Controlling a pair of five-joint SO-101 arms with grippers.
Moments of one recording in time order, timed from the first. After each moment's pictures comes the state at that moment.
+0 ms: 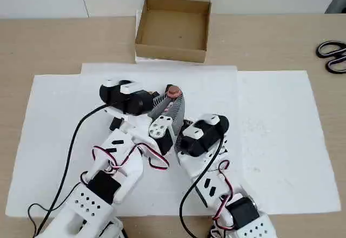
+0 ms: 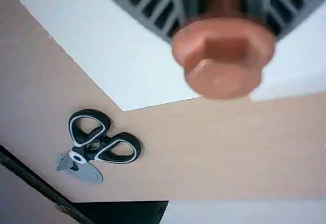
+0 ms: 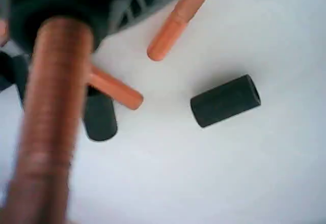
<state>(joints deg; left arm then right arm) 30.7 -61.8 71.2 11.6 25.4 -32.0 -103.1 95.7 32.3 -1.5</state>
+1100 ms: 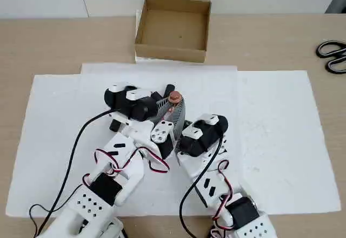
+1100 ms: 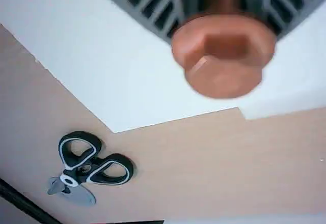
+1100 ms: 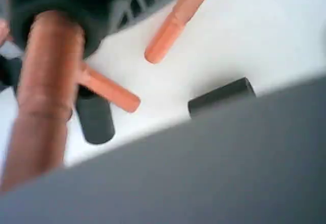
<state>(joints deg) 30.9 -61.9 75.2 9.3 22.9 -32.2 -103.1 95.7 32.3 -1.5</state>
